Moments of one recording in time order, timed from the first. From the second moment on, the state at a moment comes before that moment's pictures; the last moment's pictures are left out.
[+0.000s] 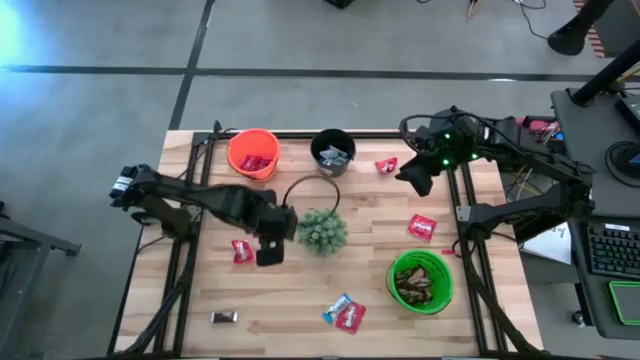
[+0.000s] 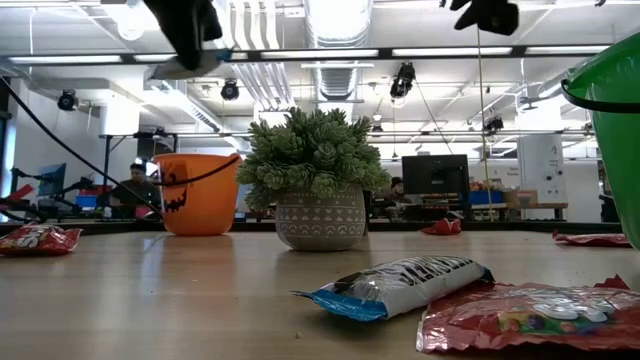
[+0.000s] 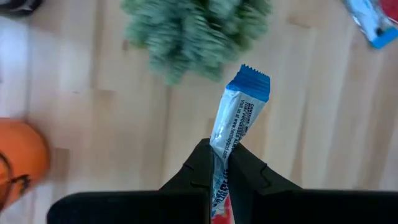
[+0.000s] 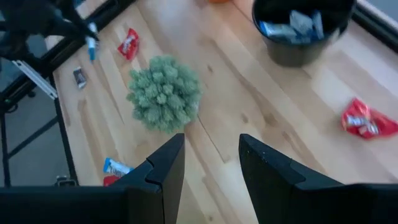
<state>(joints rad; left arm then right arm) -0.23 1.57 1.49 -1.23 -0.13 -0.35 -0.33 1.14 1.45 -1.12 -0.22 0.37</state>
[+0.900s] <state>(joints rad) 0.14 1.43 1.49 -0.85 -0.06 -0.01 -0.33 1.37 1.42 -0.56 -0.43 0.18</state>
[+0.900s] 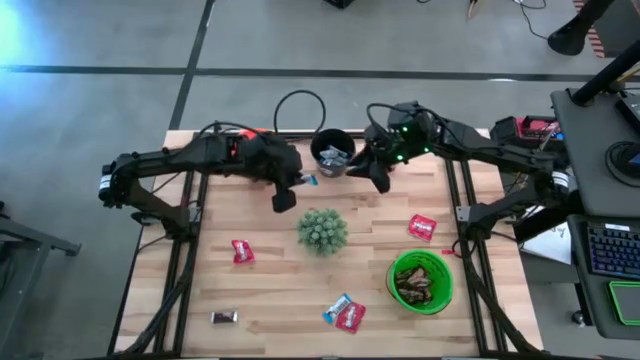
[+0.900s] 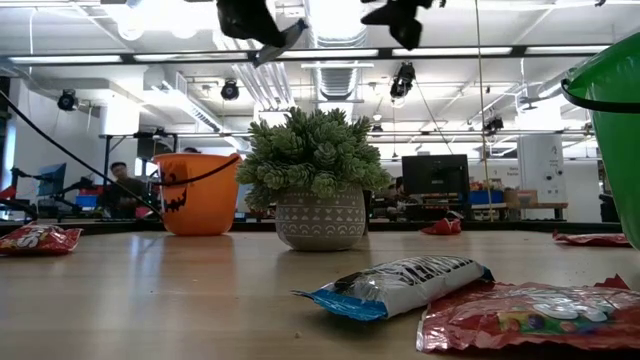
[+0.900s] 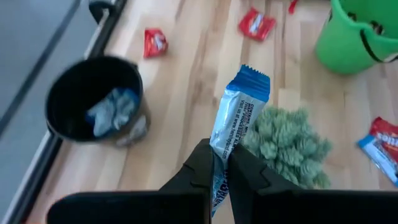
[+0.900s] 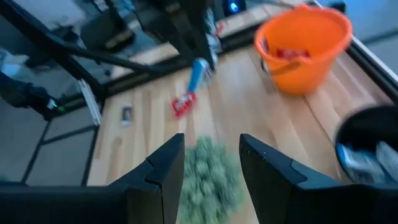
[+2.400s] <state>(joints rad) 0.22 1.43 1.49 -0.73 -0.07 0.15 -0.32 1.72 1.66 -0.41 -0.39 0.14</state>
